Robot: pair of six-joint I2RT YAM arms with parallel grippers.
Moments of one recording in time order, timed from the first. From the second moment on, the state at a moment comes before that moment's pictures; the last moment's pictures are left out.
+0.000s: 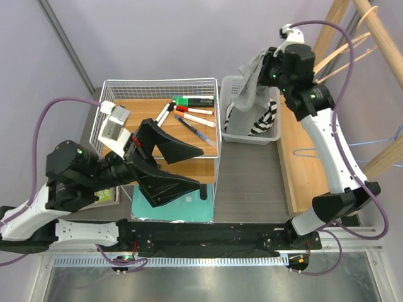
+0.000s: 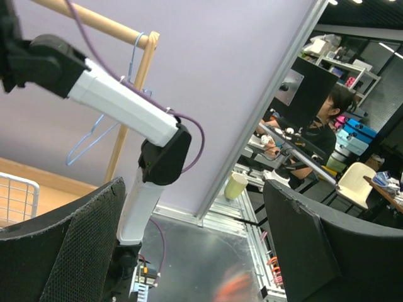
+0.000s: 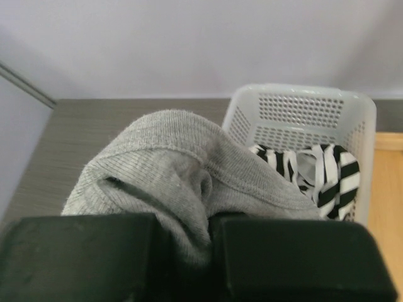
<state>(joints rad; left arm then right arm) -1.33 0.93 1.50 -0.19 0.13 -0.49 0.31 1.51 1.89 -0.56 0.03 0.32</state>
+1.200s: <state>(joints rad) -1.33 0.79 1.31 -0.18 0.18 -0.61 0.40 2.21 2.05 -0.80 0.57 0.30</state>
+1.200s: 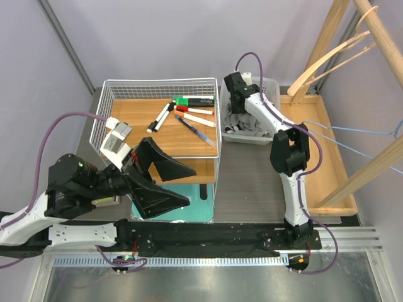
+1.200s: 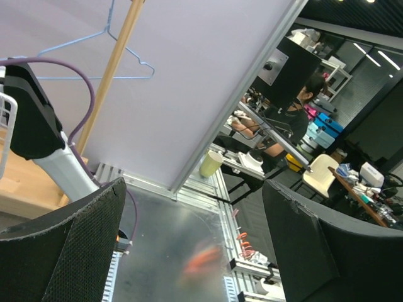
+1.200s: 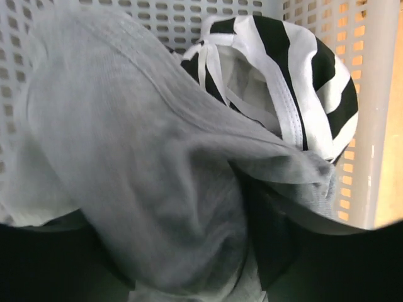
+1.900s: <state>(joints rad) -1.33 0.60 1.15 -0.17 0.20 -0.67 0.56 1.71 1.77 -0.90 0.56 0.37</state>
